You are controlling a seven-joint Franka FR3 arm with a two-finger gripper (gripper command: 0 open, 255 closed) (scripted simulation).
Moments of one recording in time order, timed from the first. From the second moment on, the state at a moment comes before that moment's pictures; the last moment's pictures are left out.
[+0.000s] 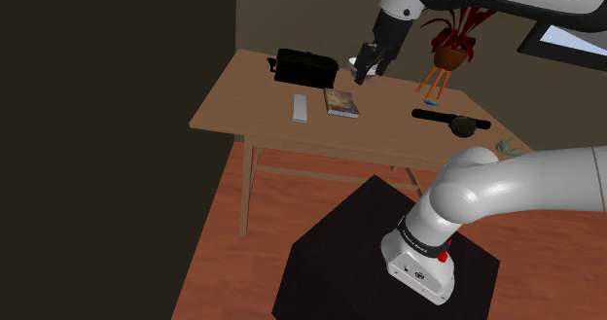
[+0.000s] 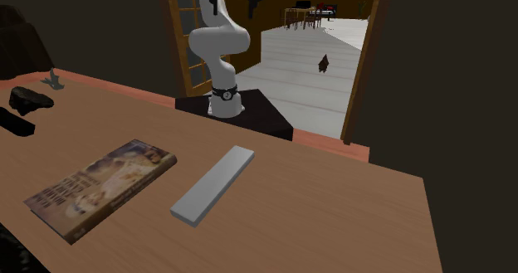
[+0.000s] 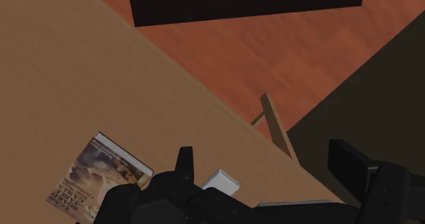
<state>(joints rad) -0.01 -0.83 0.05 -2.39 -0.08 1.67 0.08</state>
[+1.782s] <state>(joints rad) -0.15 0.11 0.01 -1.97 -0.05 2.10 0.39</state>
